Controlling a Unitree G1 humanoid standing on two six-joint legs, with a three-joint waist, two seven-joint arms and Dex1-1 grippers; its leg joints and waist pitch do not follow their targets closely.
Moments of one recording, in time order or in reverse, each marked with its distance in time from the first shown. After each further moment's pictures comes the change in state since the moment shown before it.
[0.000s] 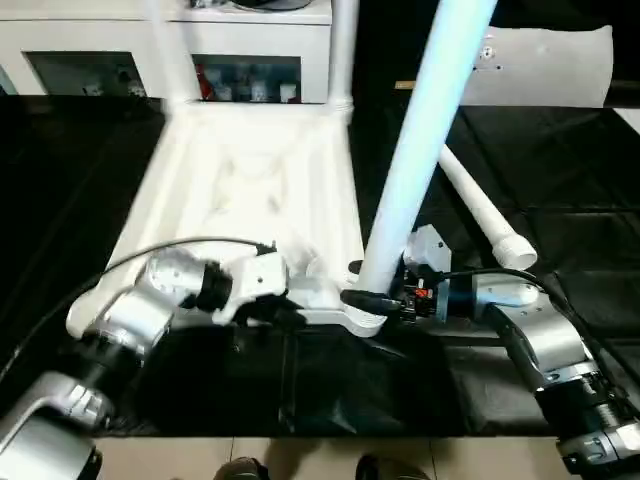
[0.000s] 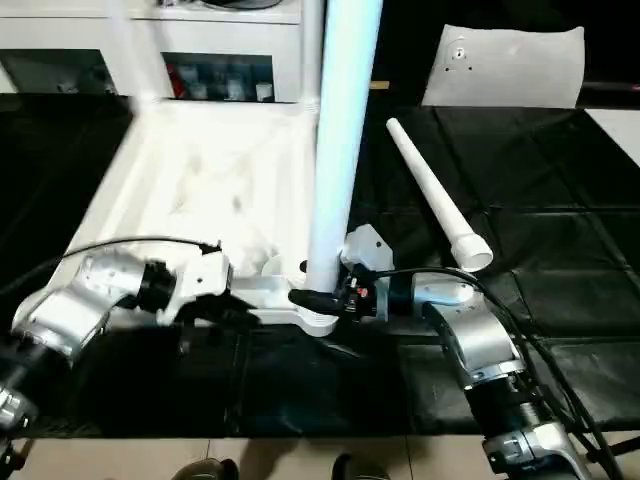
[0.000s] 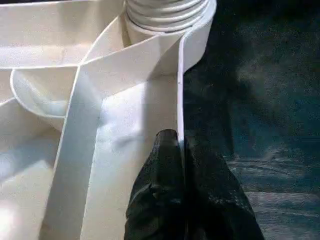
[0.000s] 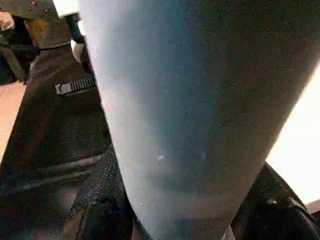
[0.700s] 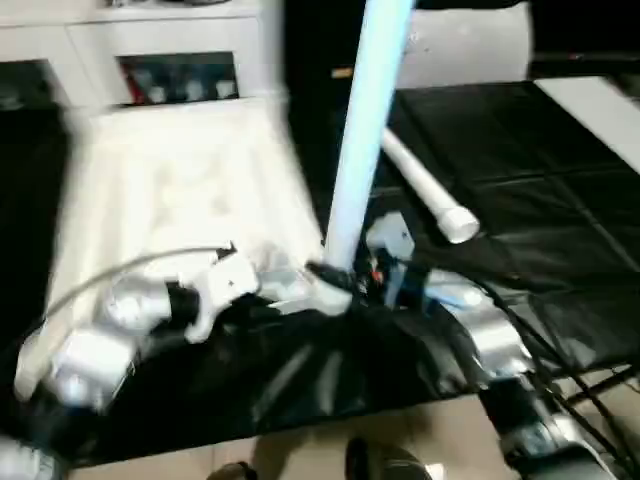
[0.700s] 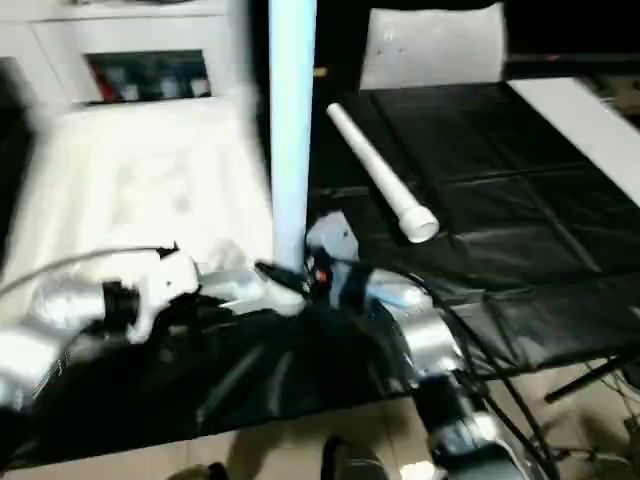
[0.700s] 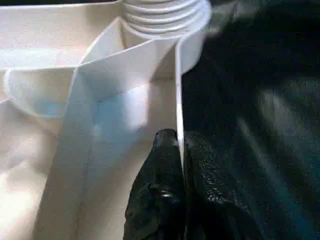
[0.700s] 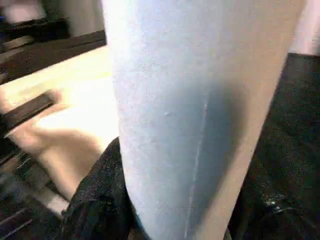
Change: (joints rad) left arm 0.345 -0.038 0.195 -0.607 -0.023 0.560 0.372; right arm -0.115 0.246 -0.065 0.199 -0.054 -0.095 -0.367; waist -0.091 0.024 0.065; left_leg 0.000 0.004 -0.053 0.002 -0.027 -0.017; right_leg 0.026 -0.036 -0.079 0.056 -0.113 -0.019
